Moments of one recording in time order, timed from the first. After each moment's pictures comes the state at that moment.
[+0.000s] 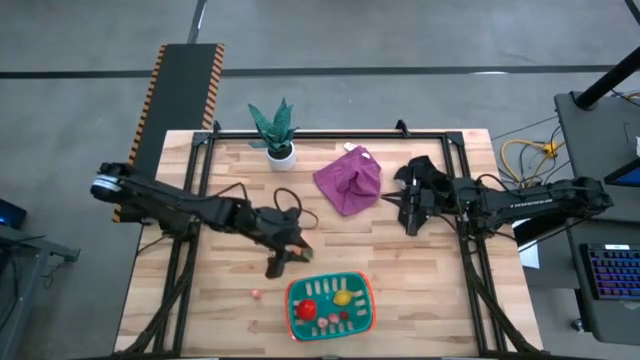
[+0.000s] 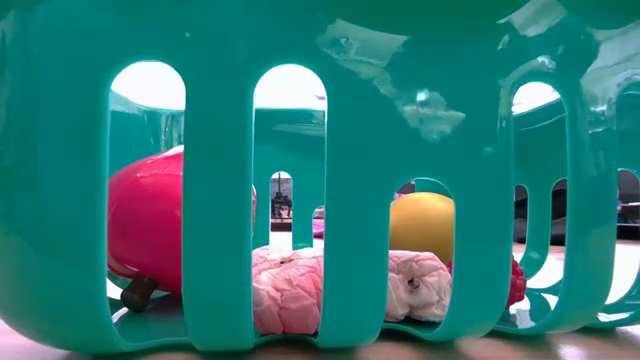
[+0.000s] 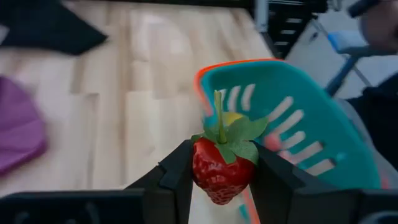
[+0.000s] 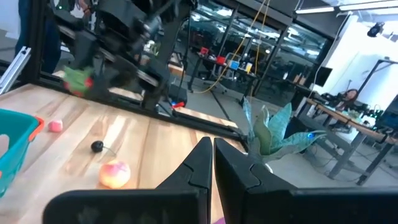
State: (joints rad) left arm -0.22 1.34 0.93 -0.14 0.09 -0.15; right arm 0.01 0.75 0.32 0.45 0.11 -0.36
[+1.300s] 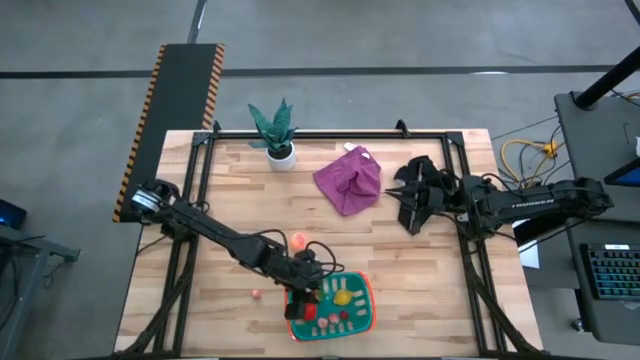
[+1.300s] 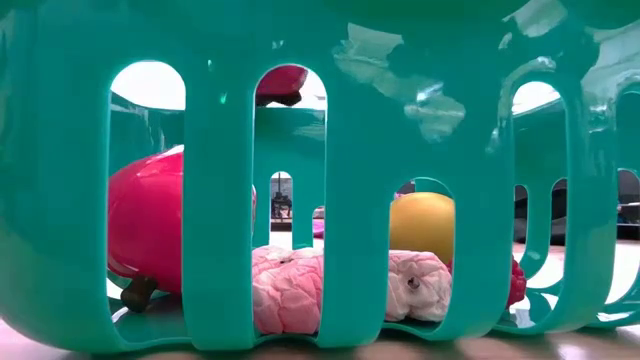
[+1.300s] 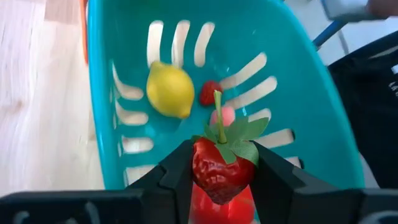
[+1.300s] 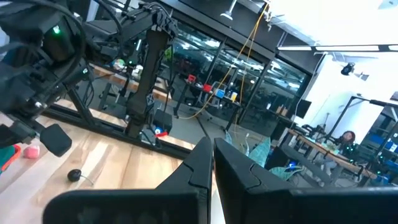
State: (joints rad) left arm -0.41 1.73 1.17 -0.18 0.07 -0.45; right arm 0.01 0.73 0.32 0.56 0.11 -0.45
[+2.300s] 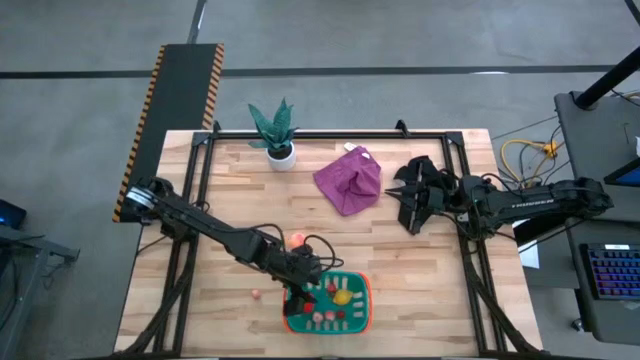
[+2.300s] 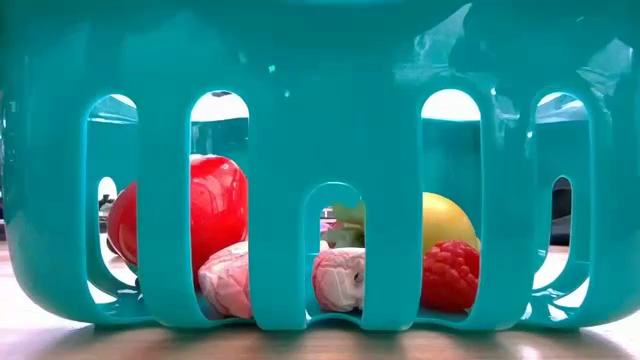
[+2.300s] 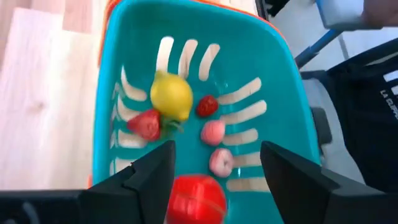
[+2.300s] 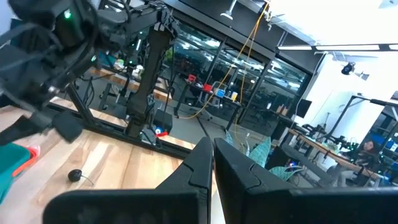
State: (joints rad) left arm -0.40 1.68 1.22 -0.29 0.07 -0.46; right arm 0.01 0.73 0.32 0.56 0.11 -0.44
